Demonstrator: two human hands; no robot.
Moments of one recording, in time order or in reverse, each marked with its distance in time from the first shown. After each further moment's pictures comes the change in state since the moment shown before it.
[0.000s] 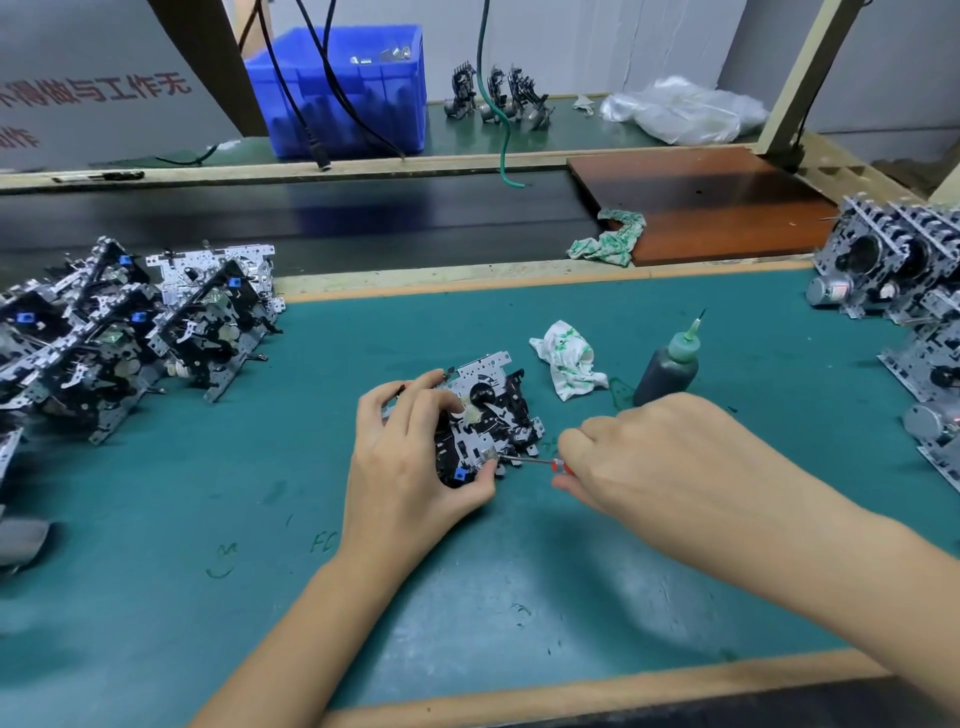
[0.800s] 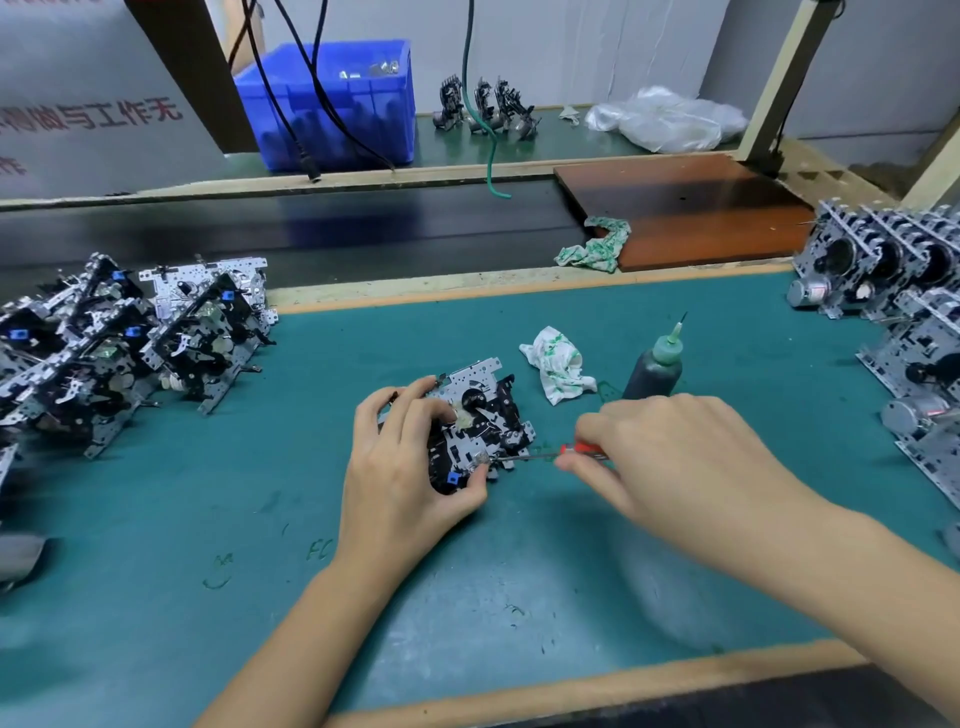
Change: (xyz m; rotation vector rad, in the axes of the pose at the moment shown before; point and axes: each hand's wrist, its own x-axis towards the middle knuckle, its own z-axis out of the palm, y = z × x) left_hand 0.000 0.001 -0.001 -0.011 -0.033 0.000; right_hand -0.007 0.004 -0.001 0.236 -0.048 0.268
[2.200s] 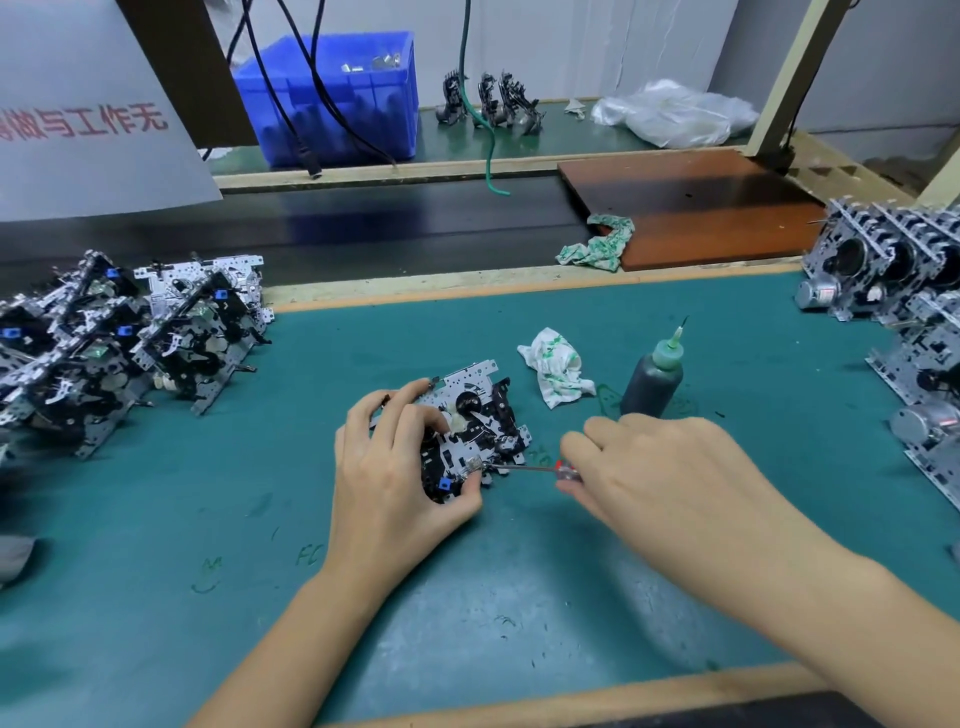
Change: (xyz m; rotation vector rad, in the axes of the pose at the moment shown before) left_hand 0.000 0.001 0.002 0.031 -0.003 -0.011; right_hand -0.007 0.002 0.012 -0.178 0.145 -0.065
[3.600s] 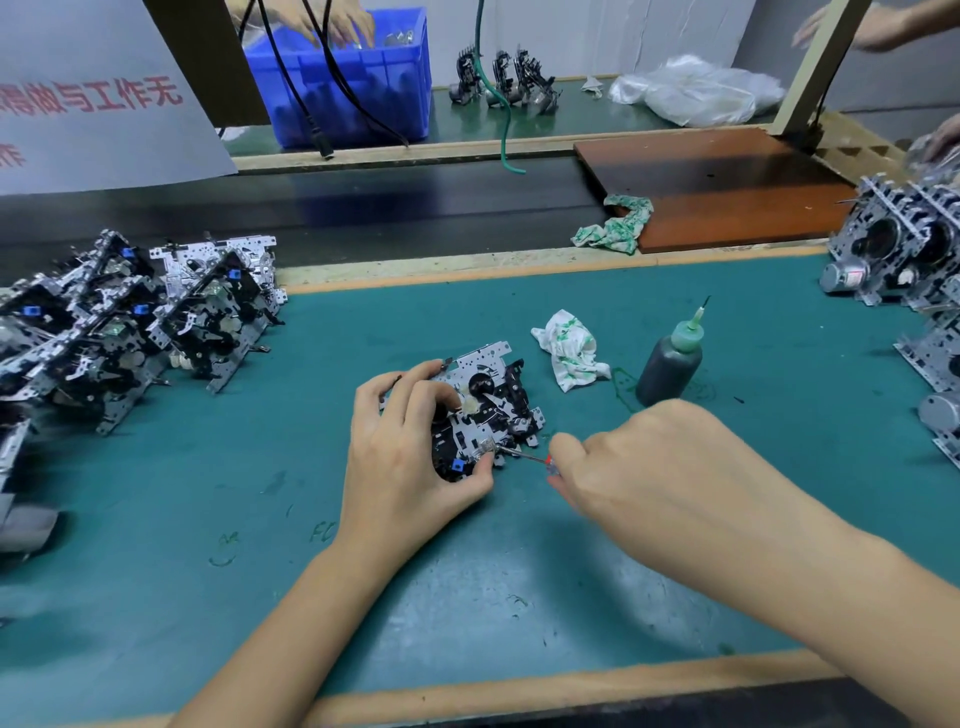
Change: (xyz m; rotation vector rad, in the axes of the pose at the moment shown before) left_hand 0.000 -0.003 0.000 -0.014 0.019 0.027; right_hand 0.012 -0.014 -0.007 -0.025 0.036 -0.198
